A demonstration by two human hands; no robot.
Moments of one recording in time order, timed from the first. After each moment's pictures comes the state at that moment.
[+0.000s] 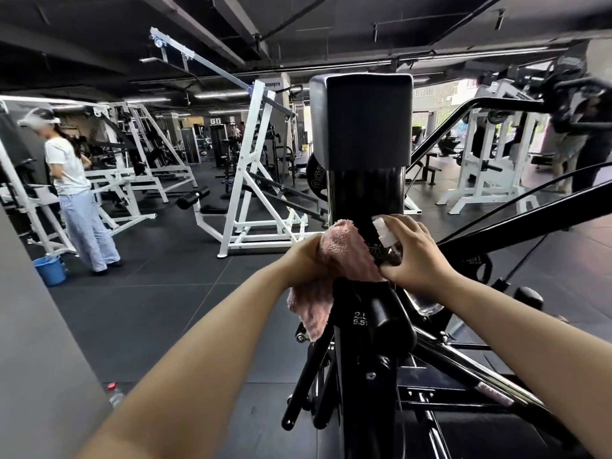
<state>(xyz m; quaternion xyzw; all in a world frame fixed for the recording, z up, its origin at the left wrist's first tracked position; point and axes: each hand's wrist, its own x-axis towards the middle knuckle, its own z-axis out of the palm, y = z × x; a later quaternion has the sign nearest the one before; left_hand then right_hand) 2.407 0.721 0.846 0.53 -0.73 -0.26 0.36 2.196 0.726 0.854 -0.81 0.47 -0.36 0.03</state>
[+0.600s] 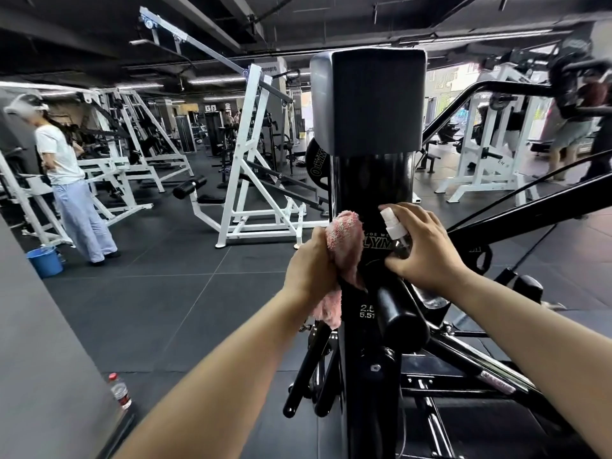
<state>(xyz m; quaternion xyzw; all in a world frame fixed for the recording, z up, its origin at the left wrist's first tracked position) 2.383 0.727 0.819 0.62 -0.68 -0.07 0.38 2.200 0.723 0.845 -0.79 0.47 -0.40 0.00</state>
